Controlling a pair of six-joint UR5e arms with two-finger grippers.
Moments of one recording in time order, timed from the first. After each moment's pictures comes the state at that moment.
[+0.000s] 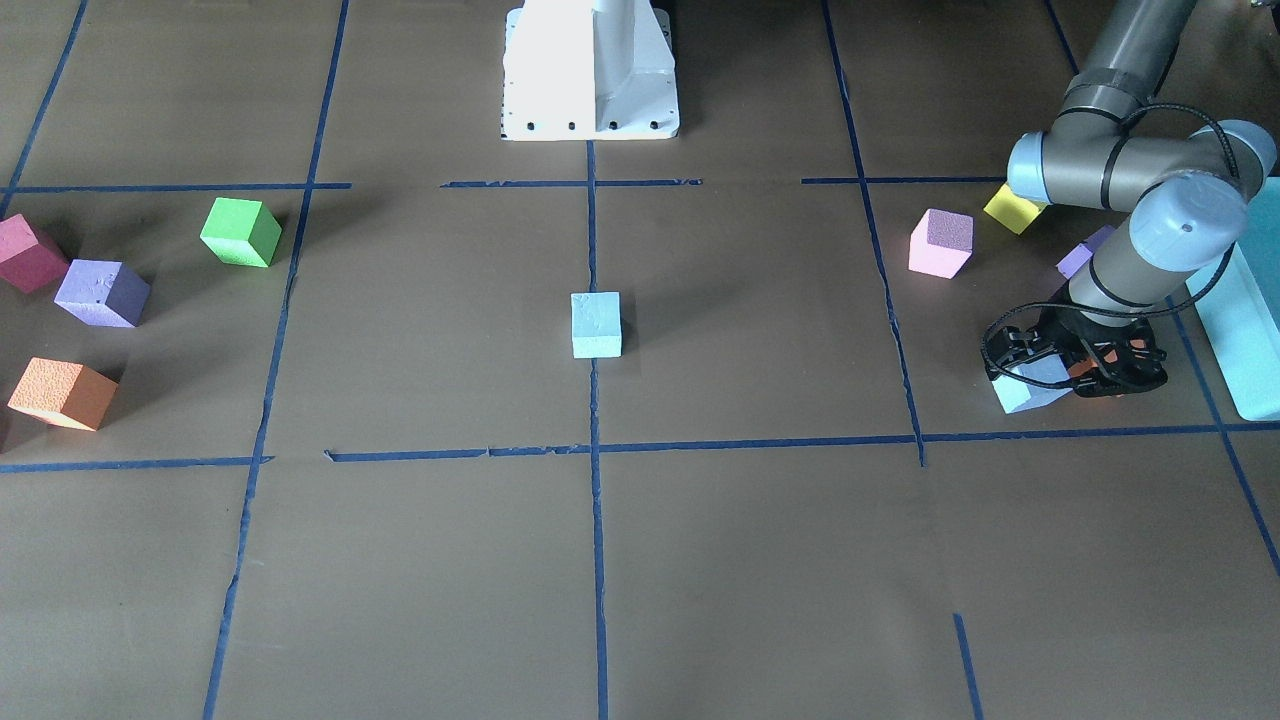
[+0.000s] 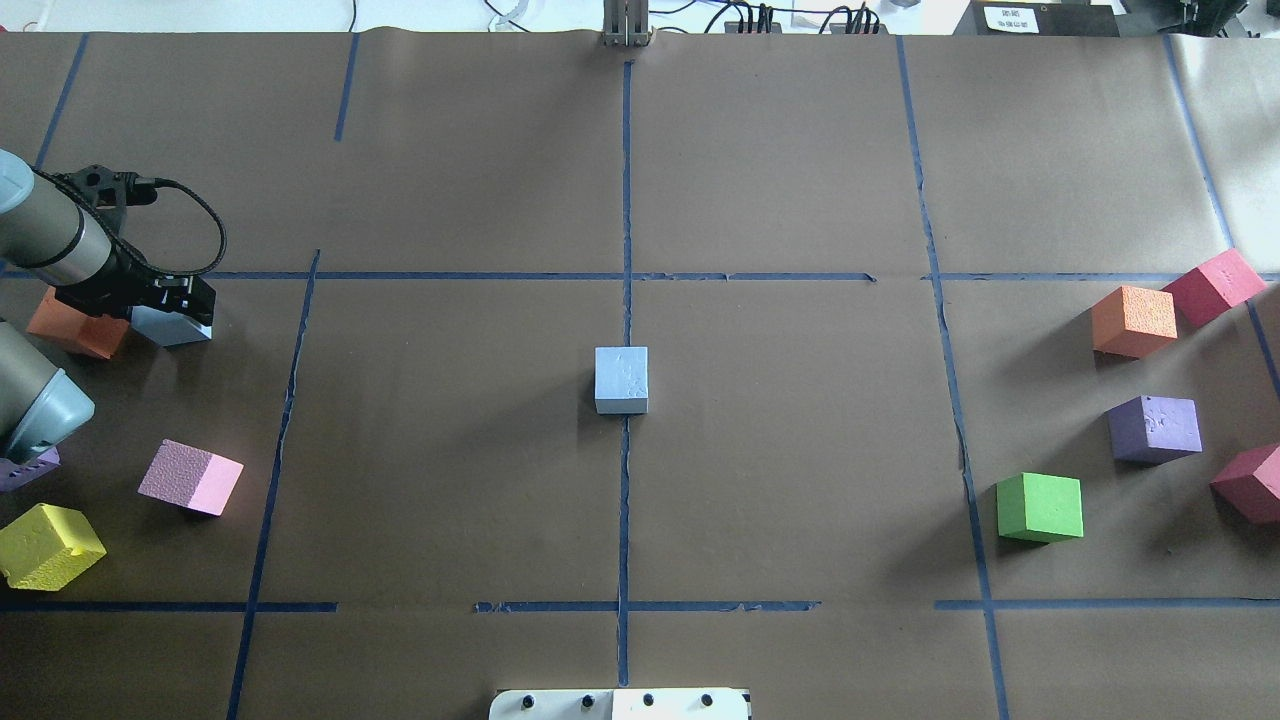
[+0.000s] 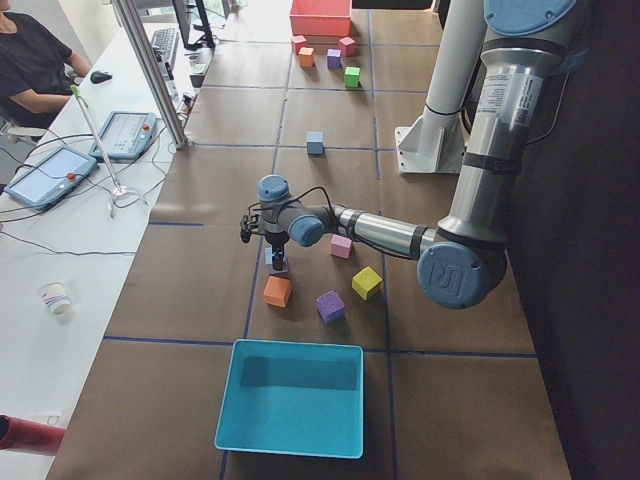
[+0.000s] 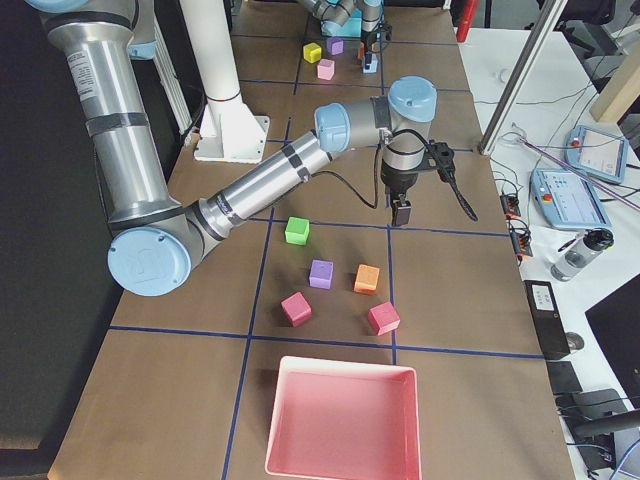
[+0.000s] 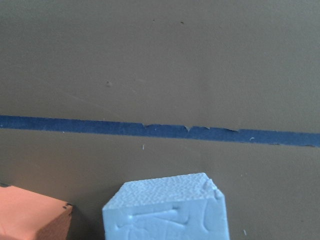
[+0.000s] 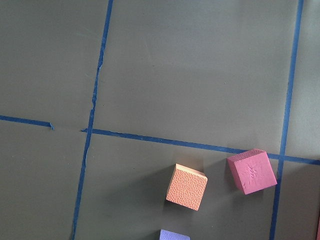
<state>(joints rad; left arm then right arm) -0.95 -1.76 -1.52 -1.99 -2.12 -0.86 1.48 -1.32 1.95 -2.00 2.39 0.08</state>
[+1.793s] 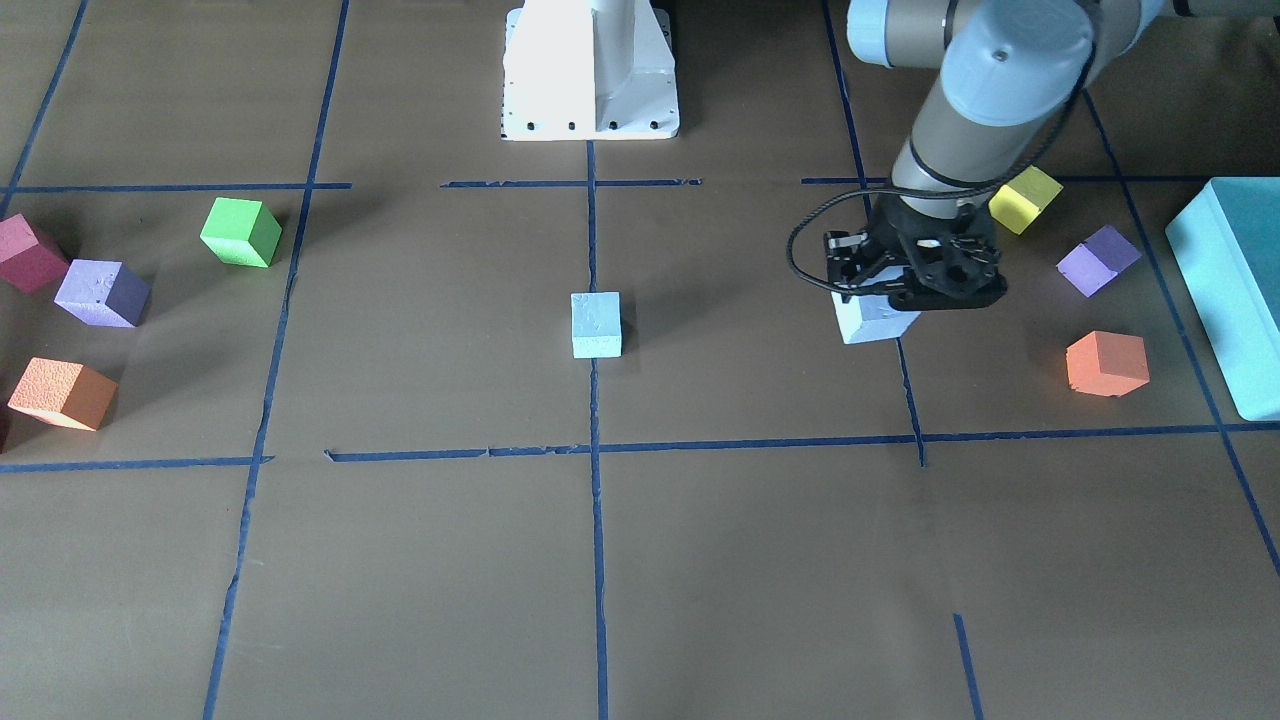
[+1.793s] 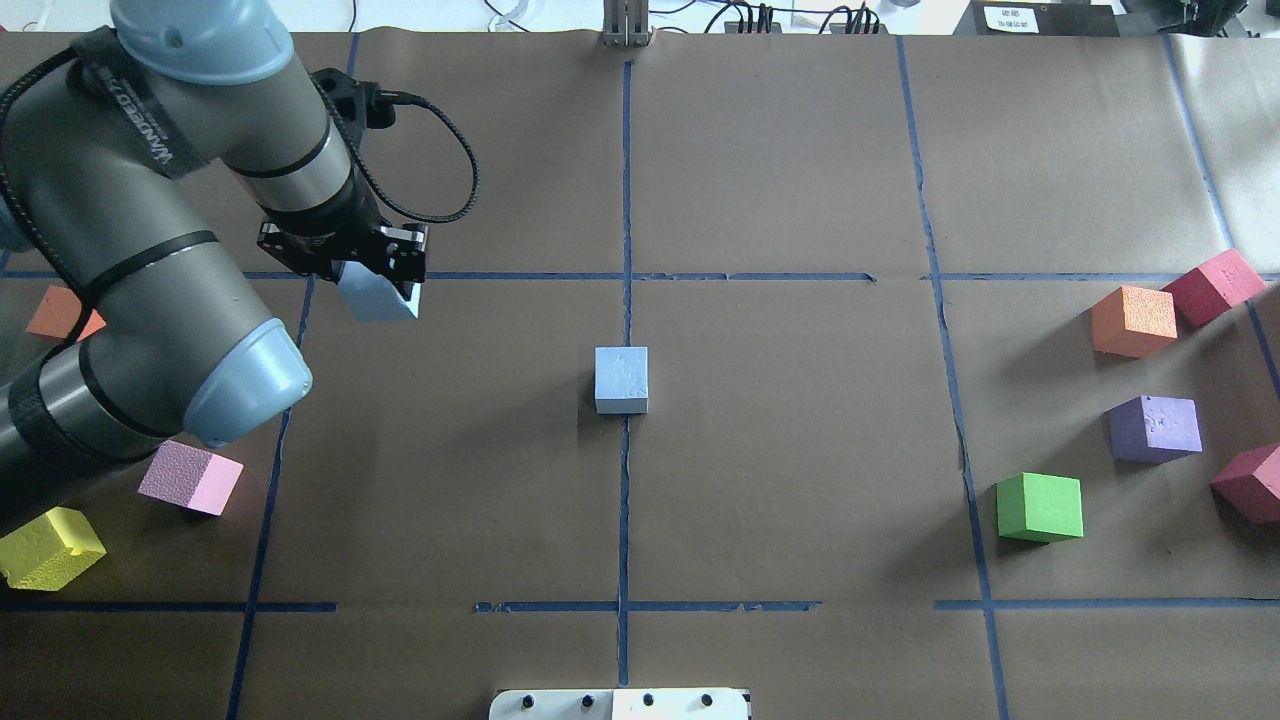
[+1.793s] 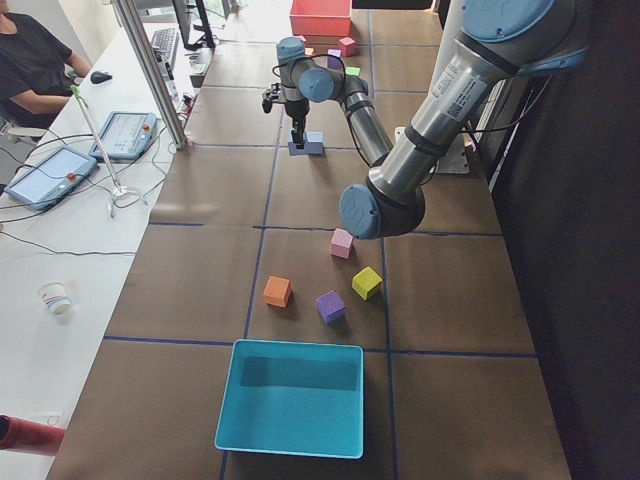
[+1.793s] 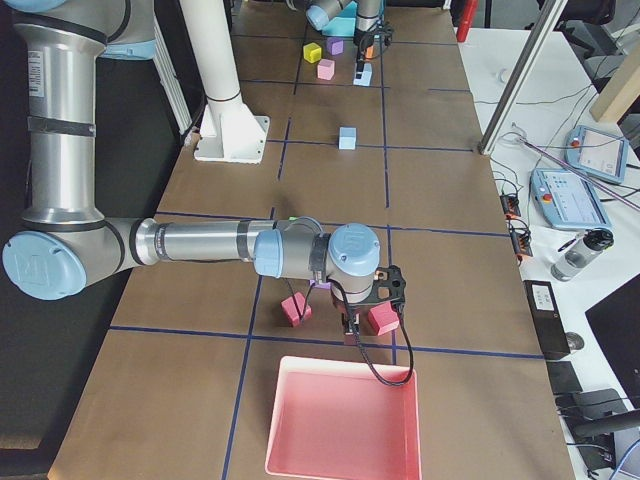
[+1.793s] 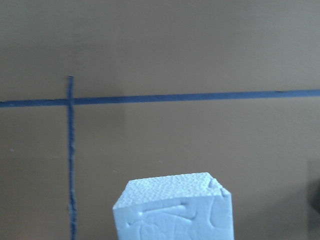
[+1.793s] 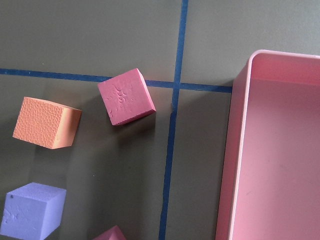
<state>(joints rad) -0.75 -2.31 -1.79 -1.26 -2.11 -0.95 1.64 -1.66 1.73 -1.66 2.39 -0.14</state>
